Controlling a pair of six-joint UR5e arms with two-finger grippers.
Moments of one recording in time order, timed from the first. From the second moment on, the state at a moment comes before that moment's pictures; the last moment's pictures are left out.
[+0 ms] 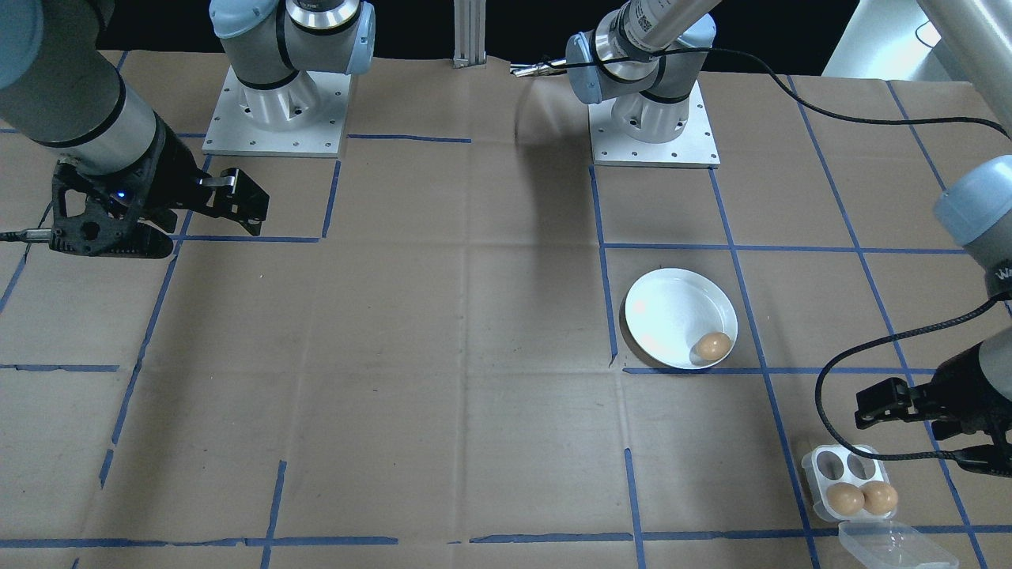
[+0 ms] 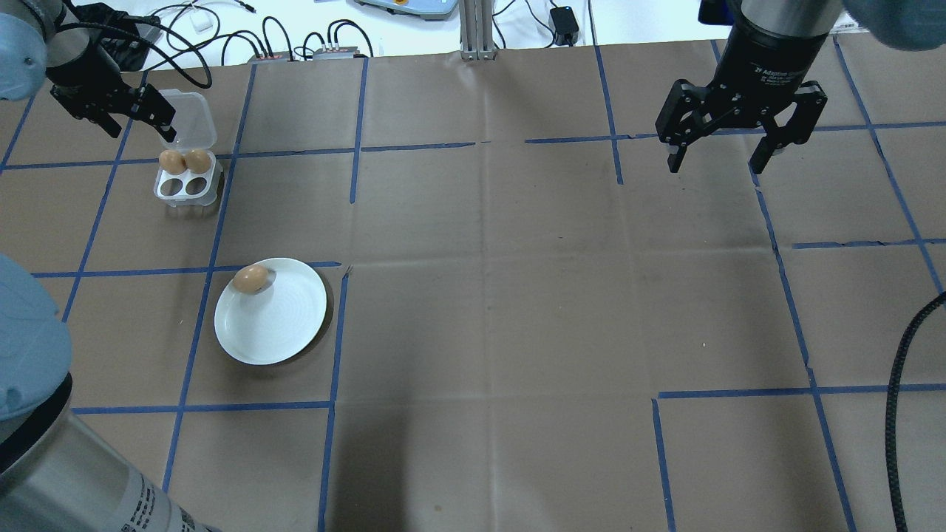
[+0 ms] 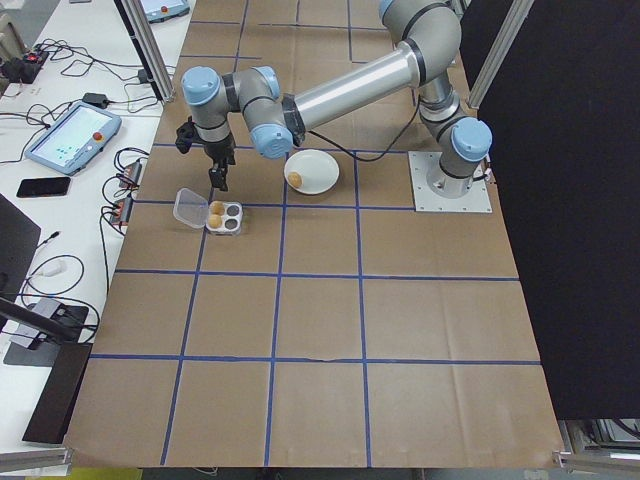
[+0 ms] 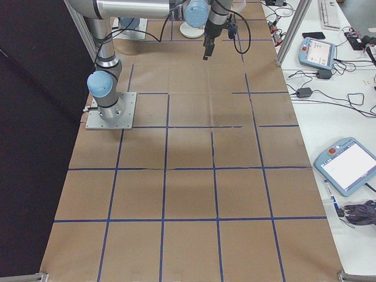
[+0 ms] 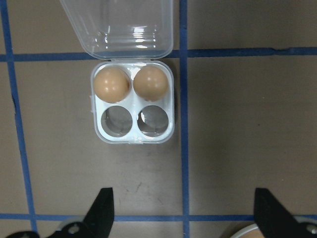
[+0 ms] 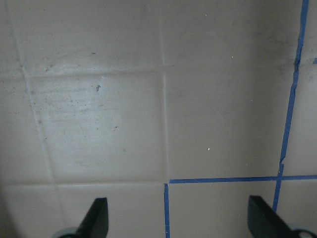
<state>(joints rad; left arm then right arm) -1.19 -2.10 -1.27 -1.33 1.60 0.62 1.51 -1.43 1.43 -1.38 -1.54 -0.02</state>
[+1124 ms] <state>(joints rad) -1.18 -2.18 -1.20 -1.27 1.62 1.55 1.51 -1.43 1.43 -1.38 -1.54 -0.02</state>
